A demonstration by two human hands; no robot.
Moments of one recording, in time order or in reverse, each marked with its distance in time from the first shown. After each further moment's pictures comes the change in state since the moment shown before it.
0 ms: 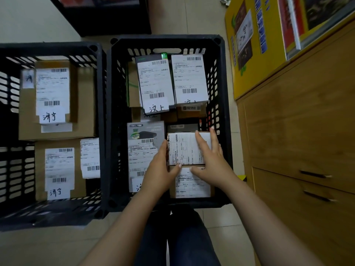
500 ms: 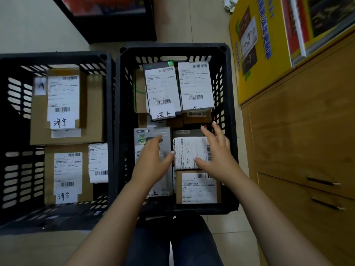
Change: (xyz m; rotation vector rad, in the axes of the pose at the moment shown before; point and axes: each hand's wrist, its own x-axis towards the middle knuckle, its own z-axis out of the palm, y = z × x) left_hand 0.019 0.014 -0.051 0.186 0.109 0.071; right_hand 0.012 -0.019 -0.019 0.064 0.119 -0.085
